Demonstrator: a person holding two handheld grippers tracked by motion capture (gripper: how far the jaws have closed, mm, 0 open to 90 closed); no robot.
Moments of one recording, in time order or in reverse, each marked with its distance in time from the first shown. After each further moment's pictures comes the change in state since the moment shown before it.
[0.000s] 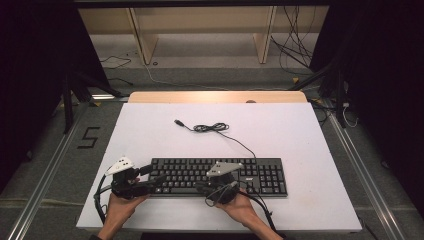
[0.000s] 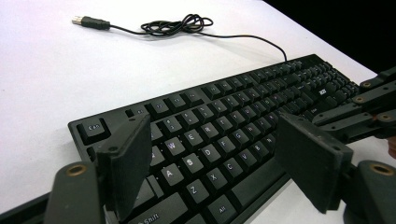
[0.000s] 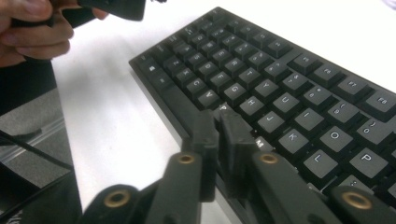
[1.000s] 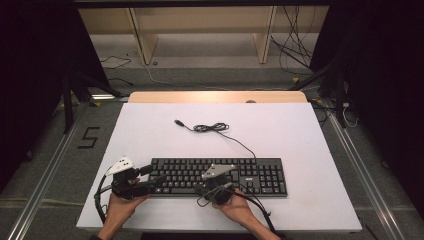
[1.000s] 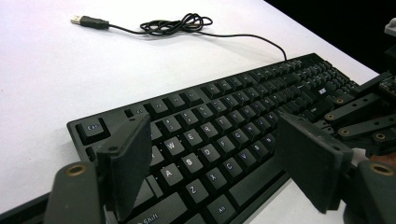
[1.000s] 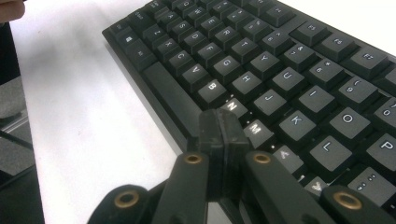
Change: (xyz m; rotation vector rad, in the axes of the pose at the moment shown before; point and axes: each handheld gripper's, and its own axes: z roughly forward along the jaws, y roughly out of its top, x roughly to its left) left arm -0.001 0.000 0.000 0.003 0.001 0.000; right arm -0.003 -0.008 0.020 0.077 -0.047 -0.016
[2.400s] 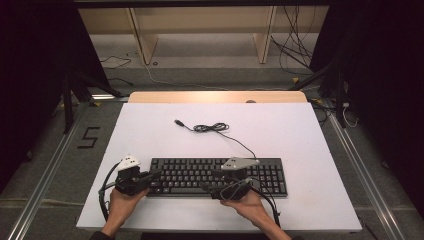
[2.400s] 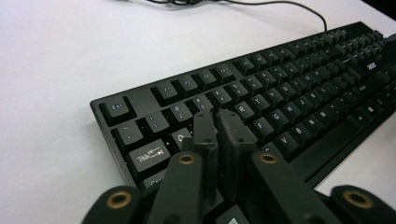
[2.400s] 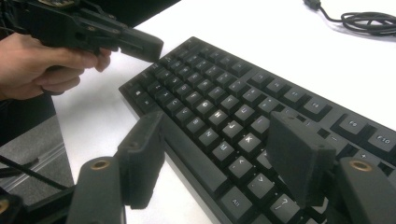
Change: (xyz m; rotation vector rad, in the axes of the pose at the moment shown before) left arm 0.009 -0.002 0.016 0.113 0.087 0.021; right arm -0.014 0.005 -0.051 -0.163 0.011 0.086
